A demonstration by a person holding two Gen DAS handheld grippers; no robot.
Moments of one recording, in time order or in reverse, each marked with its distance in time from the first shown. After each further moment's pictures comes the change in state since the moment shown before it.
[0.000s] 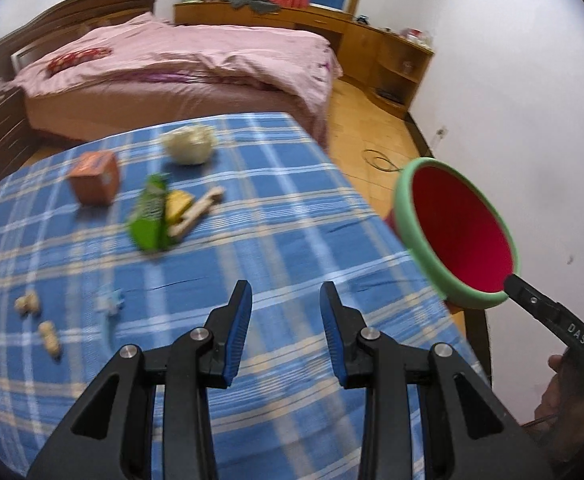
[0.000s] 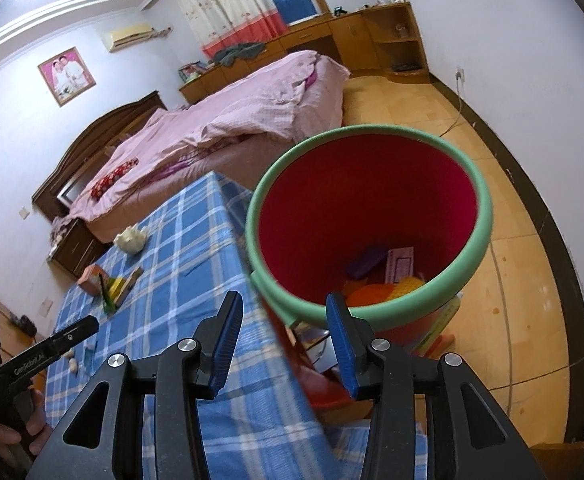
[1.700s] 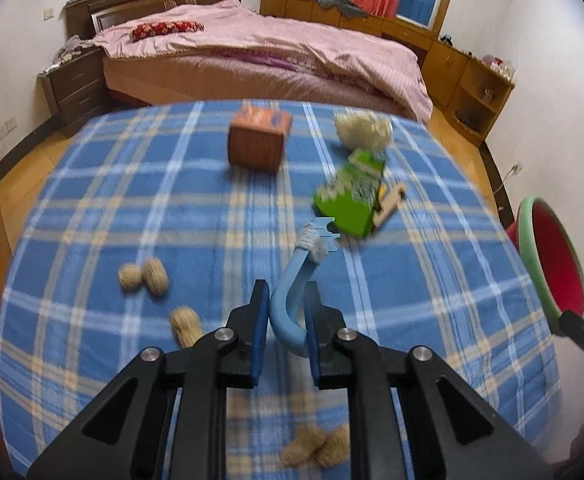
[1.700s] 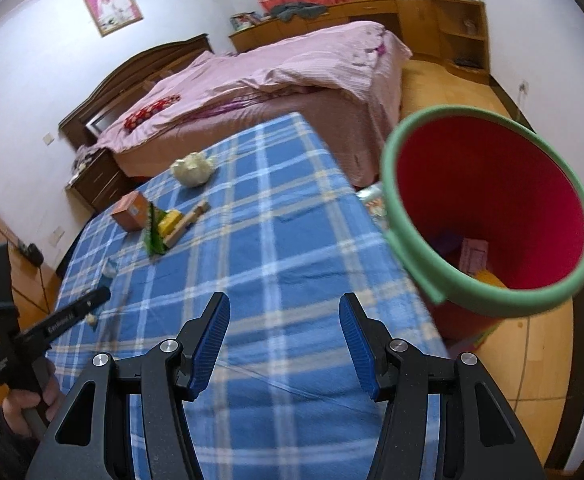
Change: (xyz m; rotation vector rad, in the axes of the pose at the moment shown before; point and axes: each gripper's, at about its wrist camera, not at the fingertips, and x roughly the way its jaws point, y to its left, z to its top) left arm 0.004 0.129 -0.015 -0.180 -0.026 0.203; right arm 0.050 0.108 -0.020 -0.203 0.147 0.069
